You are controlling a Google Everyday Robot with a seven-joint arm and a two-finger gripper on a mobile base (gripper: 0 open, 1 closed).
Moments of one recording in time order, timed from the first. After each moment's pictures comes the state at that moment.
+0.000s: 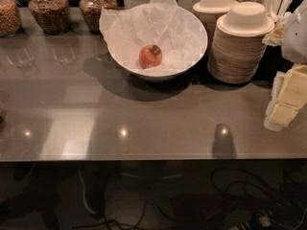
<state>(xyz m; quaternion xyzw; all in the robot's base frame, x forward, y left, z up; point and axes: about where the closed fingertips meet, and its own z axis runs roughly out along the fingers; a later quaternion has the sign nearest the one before) 0.438 -0.217 0.976 -0.60 0.78 -0.03 0.16</state>
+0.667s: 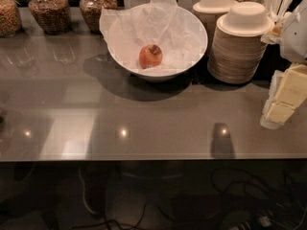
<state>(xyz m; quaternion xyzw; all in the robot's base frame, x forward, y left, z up) 0.443 -0.213 0.976 -0.60 0.78 -0.03 0.17</state>
